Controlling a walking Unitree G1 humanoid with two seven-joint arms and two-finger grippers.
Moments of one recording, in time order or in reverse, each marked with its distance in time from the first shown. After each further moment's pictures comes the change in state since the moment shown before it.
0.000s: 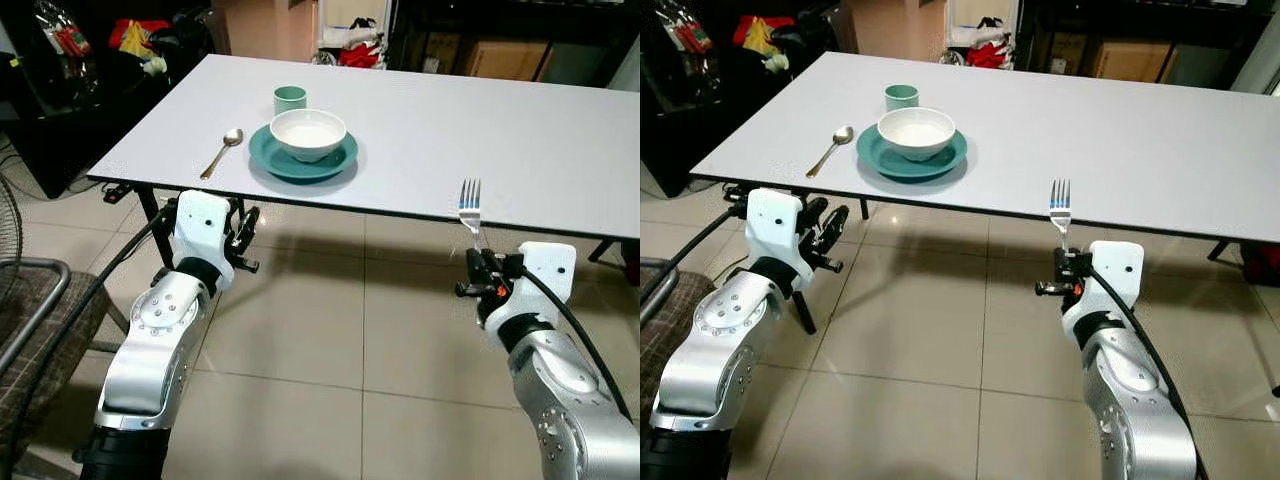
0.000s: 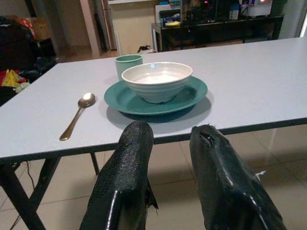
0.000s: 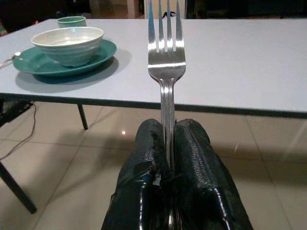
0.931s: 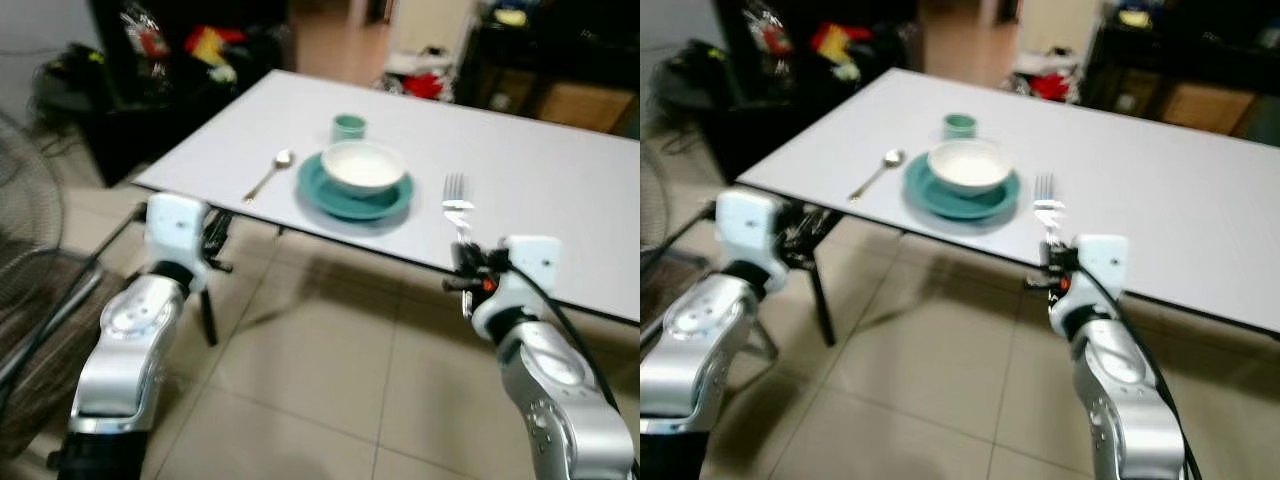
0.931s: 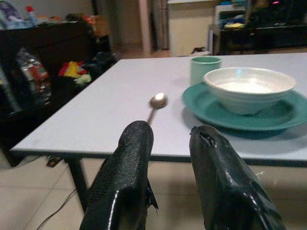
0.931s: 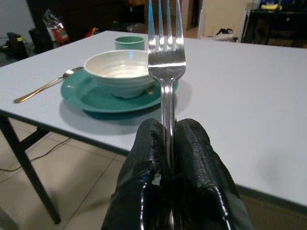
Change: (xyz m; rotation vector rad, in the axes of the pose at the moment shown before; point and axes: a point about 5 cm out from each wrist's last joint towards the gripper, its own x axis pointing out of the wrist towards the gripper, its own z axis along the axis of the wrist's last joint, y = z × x) left arm -0.008 0.021 -0.007 0.000 0.023 0.050; right arm 0.007 0.011 0.002 0.004 -0.018 0.058
